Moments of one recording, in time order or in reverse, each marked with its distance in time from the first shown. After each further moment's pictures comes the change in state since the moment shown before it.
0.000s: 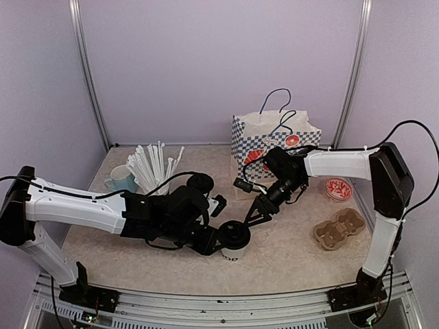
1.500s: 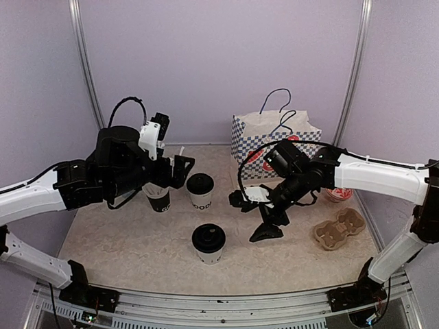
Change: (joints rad) left arm 0.149 -0.365 0.066 0.038 -0.425 0.357; right arm 0.235 -0.376 -0.101 0.020 0.355 -0.370
